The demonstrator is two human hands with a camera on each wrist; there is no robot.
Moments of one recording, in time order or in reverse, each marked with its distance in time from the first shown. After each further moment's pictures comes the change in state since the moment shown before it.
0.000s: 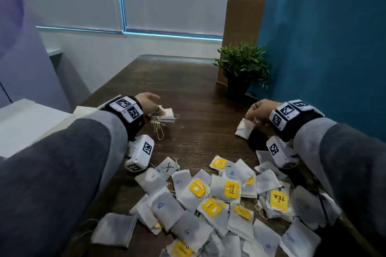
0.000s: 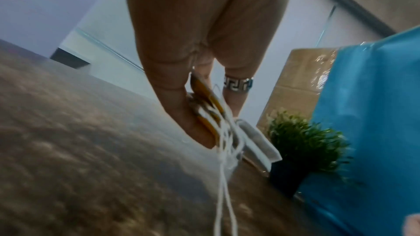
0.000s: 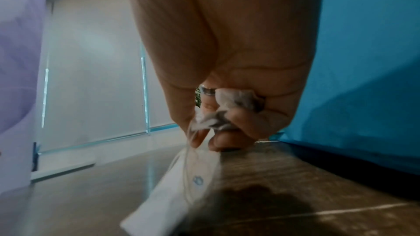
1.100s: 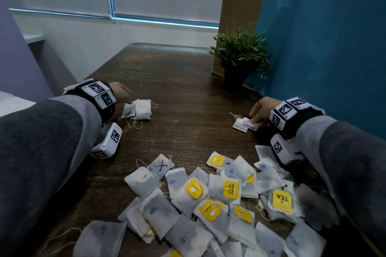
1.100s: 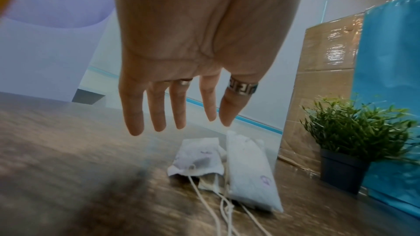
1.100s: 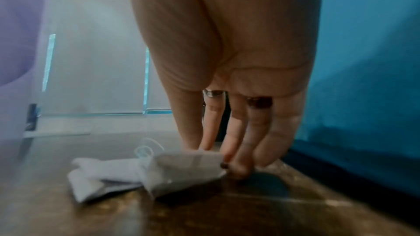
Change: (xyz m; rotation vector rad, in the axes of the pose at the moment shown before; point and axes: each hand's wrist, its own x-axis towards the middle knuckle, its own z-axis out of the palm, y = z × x) left_hand 0.036 -0.007 -0.034 0.558 0.100 -0.036; right_hand 0.025 0.024 0.008 -0.155 -0.034 0.055
